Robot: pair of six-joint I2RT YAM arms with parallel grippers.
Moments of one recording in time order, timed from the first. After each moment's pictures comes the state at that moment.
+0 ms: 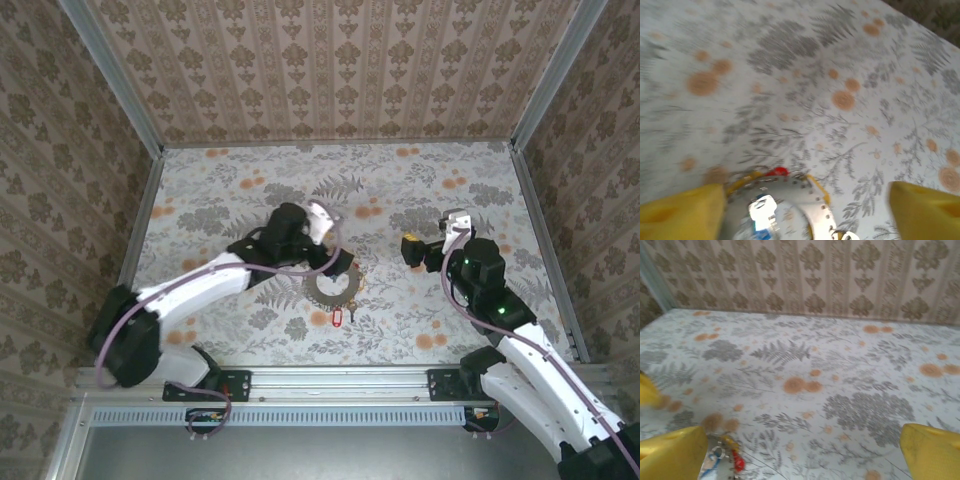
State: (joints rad) left arm -0.78 1.34 0.90 -0.13 0.23 -0.08; right arm 0.34 0.68 0.52 -0.14 0.10 0.12
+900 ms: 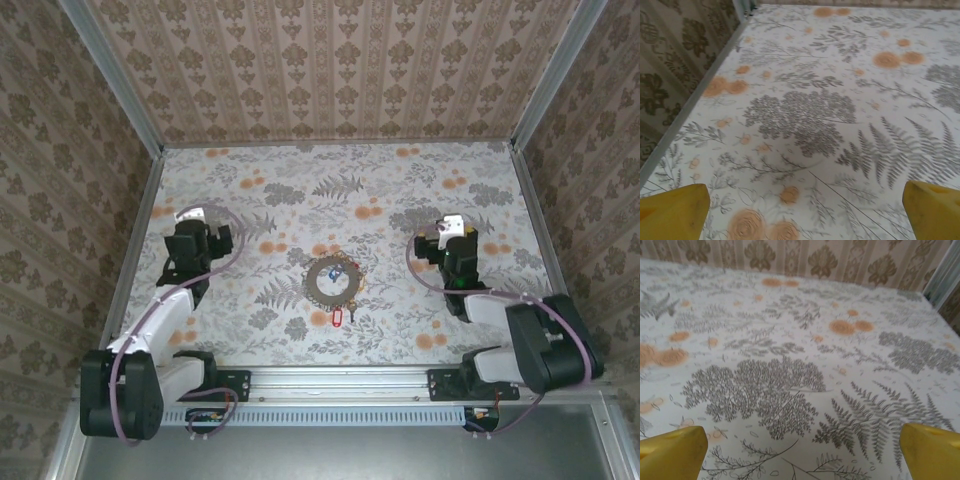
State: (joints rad) left arm -0.12 1.09 0.49 0.09 -0.29 -0.10; right arm 0.17 1.37 0.28 0.74 0.28 -0.06
